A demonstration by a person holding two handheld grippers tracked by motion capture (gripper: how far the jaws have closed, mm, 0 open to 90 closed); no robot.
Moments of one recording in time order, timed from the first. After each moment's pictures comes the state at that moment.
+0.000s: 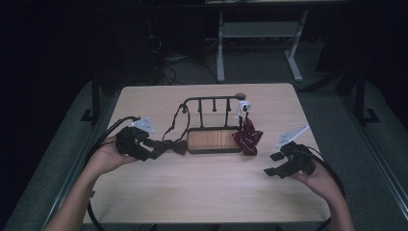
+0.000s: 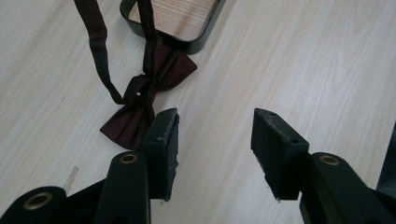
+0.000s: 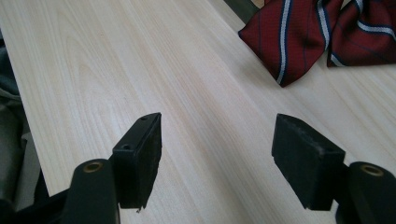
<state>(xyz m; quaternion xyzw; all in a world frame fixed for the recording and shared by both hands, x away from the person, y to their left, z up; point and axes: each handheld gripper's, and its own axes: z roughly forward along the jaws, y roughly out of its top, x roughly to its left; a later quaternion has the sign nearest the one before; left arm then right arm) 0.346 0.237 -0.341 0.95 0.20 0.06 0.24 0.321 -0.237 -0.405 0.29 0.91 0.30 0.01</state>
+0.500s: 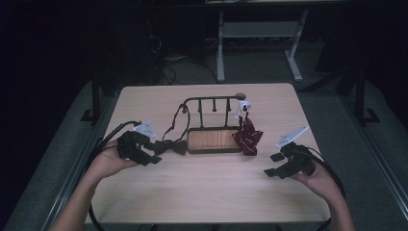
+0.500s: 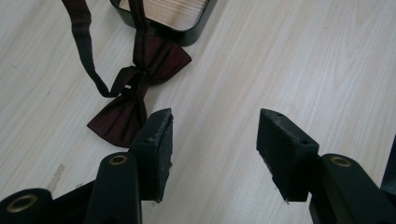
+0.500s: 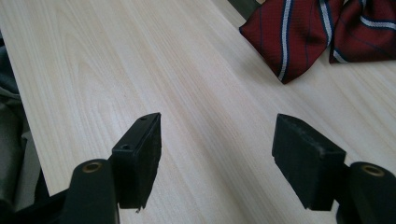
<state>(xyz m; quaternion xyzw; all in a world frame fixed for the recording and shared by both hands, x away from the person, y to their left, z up) 0.342 0.237 -0.354 0.95 0.21 0.05 0.24 0.321 -0.237 -0.407 0.29 0.91 0.30 0.01</state>
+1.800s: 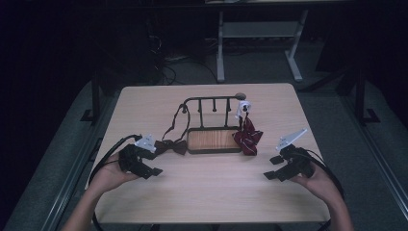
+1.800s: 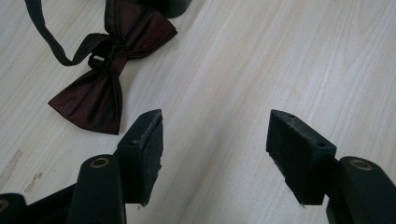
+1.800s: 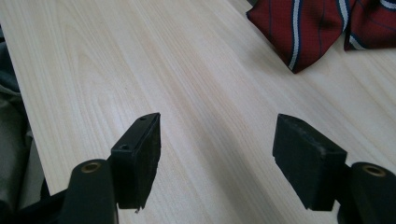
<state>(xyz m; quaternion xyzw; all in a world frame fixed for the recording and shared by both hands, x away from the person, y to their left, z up) 0.321 0.239 -0.389 0.94 0.22 0.06 0.25 0.319 -0.238 -0.417 0.29 0.91 0.30 0.00</state>
